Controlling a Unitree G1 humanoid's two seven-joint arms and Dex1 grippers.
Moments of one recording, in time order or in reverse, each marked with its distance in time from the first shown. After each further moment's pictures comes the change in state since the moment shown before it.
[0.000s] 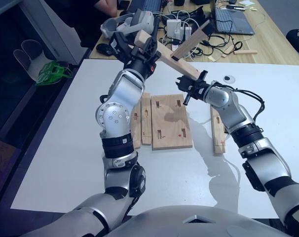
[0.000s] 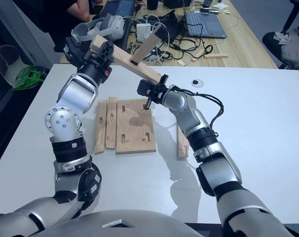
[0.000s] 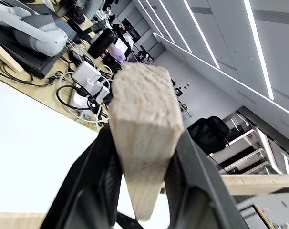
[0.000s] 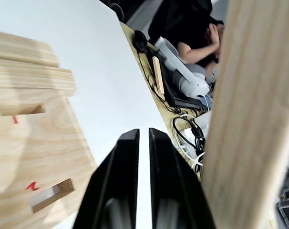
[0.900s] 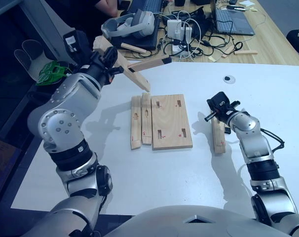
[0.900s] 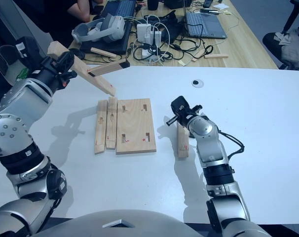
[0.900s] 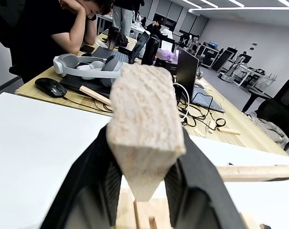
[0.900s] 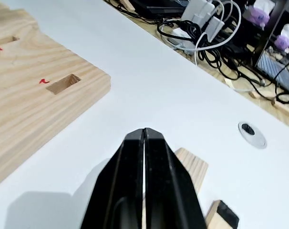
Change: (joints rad) left arm 0.060 0.399 0.170 -0.283 0.036 0.479 -0.002; right arm 0.483 -0.024 -0.257 -0.576 0.203 0.533 -0.028
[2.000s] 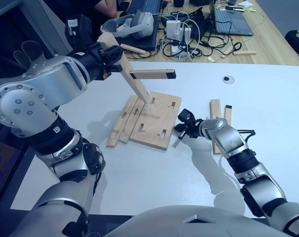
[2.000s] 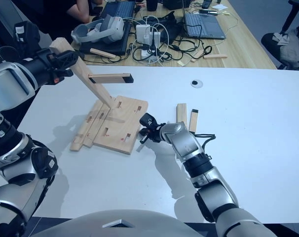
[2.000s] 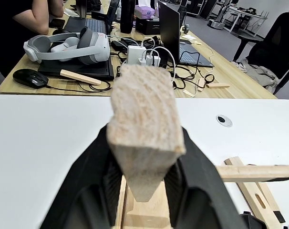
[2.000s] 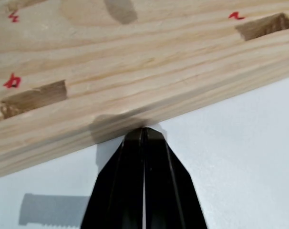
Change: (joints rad) left arm -0.233 0.096 0.061 0.054 -0.038 0.374 -0.063; right arm -0.185 0.089 0.301 0.187 0.153 0.293 0.219
